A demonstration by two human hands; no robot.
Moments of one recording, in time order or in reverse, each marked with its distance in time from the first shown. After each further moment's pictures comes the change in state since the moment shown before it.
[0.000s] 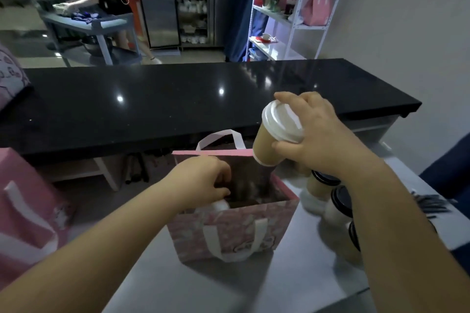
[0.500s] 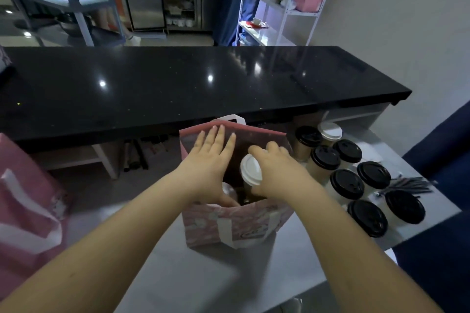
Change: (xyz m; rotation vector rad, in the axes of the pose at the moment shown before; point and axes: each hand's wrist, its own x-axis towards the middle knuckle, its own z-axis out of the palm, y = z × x) left_hand -0.001 -0.021 0.033 0.172 -0.047 0.043; right_hand -0.023 -0.027 0.114 -0.340 -0.321 0.121
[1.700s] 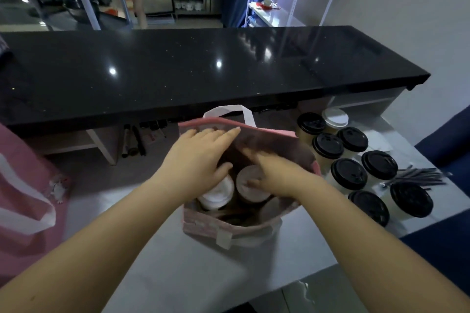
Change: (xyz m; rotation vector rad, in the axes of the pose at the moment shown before) left_hand -0.019 0.032 -0.023 -0.031 0.234 -0.010; right_hand 0.017 0.052 0.040 0.232 -0.226 -0.227
